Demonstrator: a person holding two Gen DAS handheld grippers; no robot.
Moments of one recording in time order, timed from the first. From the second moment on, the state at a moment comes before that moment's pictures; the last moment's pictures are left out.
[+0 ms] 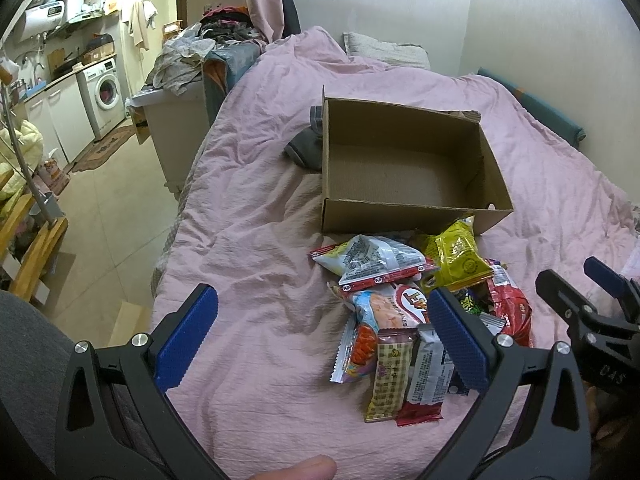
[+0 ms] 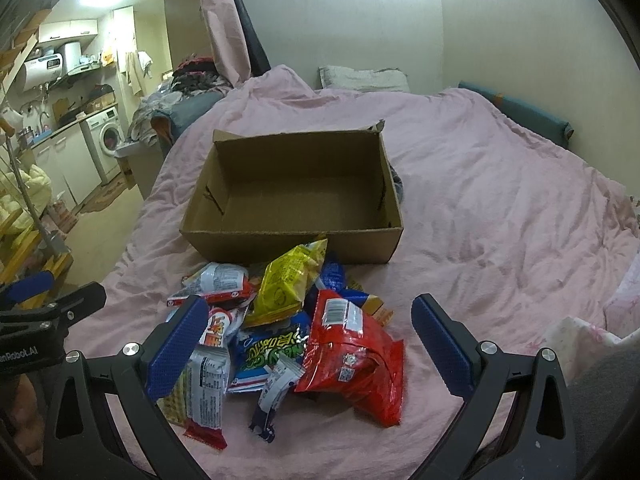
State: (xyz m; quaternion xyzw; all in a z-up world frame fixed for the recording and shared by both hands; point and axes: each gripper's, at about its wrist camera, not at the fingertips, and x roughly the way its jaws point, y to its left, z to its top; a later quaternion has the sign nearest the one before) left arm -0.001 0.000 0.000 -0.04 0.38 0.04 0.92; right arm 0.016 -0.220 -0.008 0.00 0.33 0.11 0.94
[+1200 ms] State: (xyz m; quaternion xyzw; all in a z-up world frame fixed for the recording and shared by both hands) left arm 0.019 0.035 -0.036 -0.09 0.49 0.08 0.86; right arm 0.067 -0.159 -0.104 0.10 0.61 0.23 0.75
